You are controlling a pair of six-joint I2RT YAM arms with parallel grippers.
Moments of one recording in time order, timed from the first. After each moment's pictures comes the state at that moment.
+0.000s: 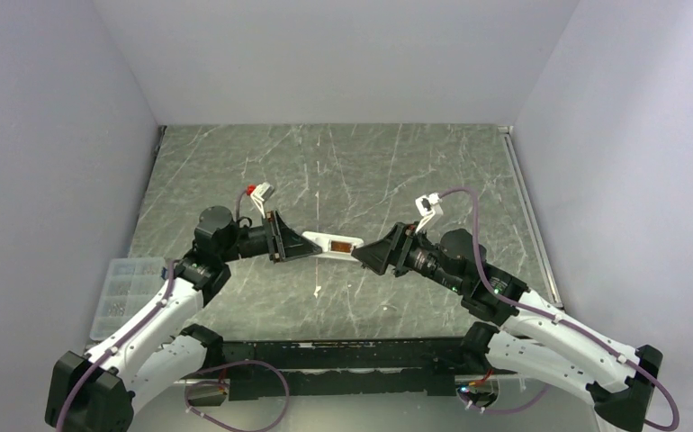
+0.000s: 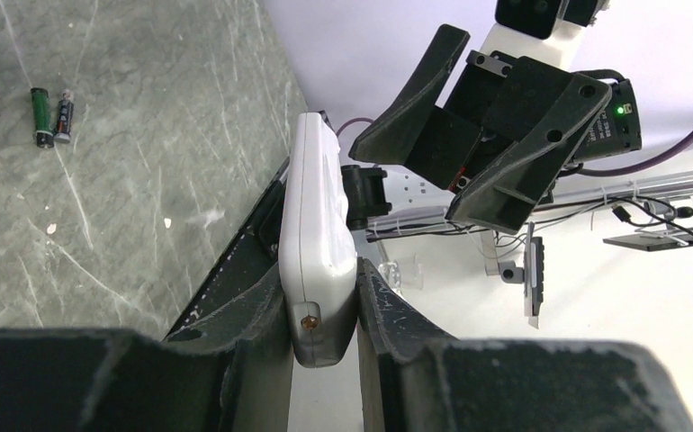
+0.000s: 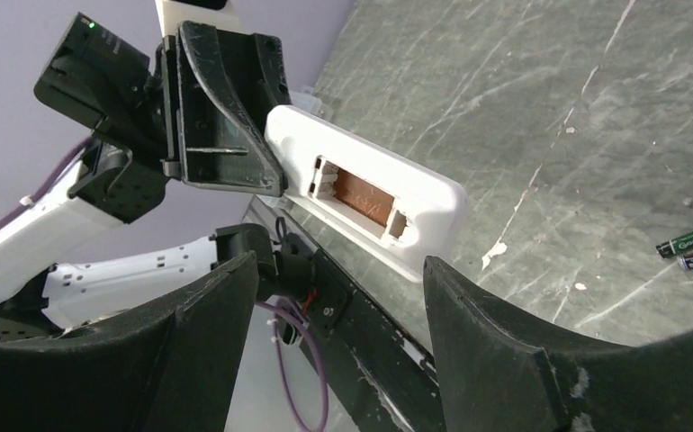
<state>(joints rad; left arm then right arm) -0.43 0.89 0.52 0.25 0.84 -1.06 0.91 0.71 0.66 -0.11 -0.02 0.86</state>
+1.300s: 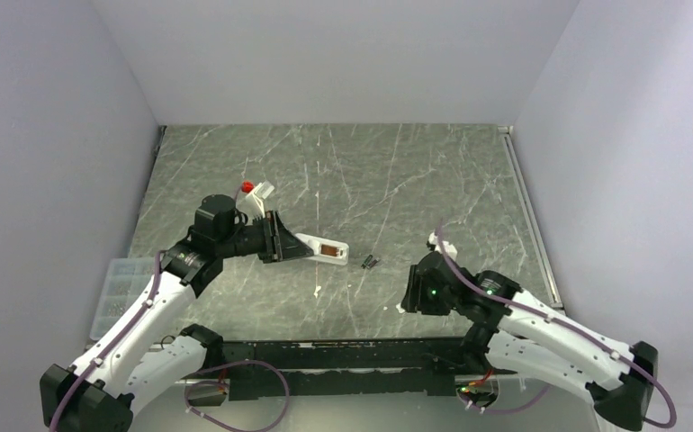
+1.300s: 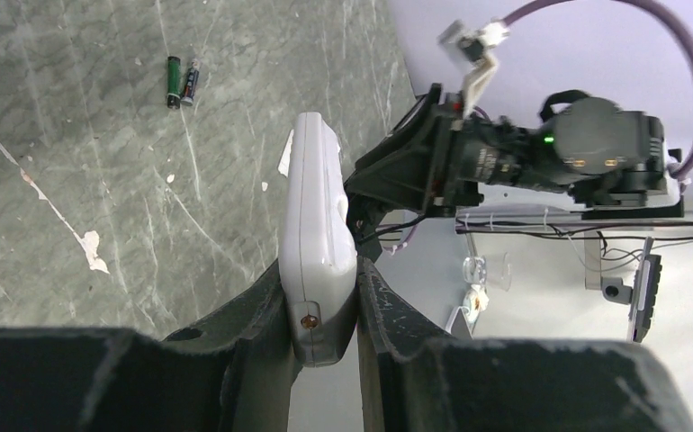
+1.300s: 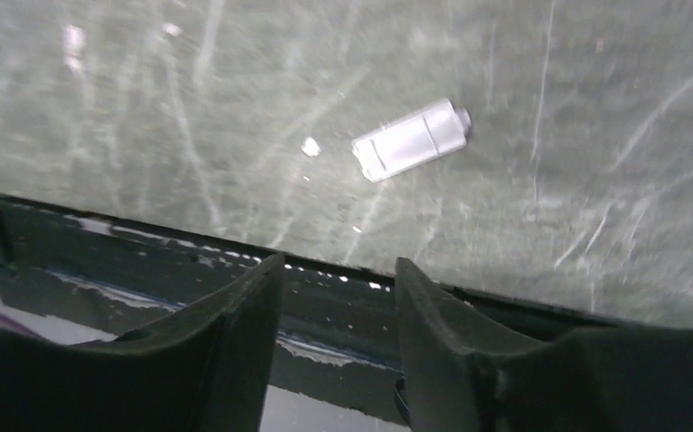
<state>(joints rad) -0.43 0.87 0.72 -0.28 0.71 -0.74 0.91 0.71 0.62 -0.89 0.17 0.93</state>
